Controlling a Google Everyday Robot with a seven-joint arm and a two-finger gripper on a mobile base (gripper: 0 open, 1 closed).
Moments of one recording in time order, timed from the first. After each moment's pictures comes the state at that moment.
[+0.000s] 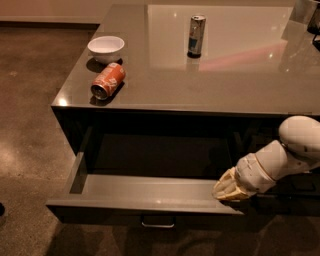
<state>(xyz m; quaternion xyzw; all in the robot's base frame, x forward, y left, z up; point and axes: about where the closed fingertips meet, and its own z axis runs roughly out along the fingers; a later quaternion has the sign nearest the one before) 0.427 -0.184 0.656 -0.68 0.65 0.27 0.22</state>
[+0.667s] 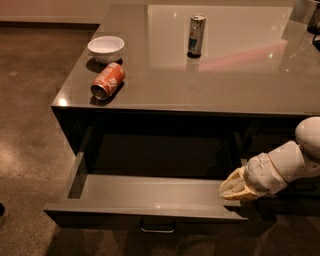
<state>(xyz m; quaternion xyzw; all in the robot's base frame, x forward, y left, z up) 0.414 -0.199 0.676 -0.65 0.66 0.29 0.24</state>
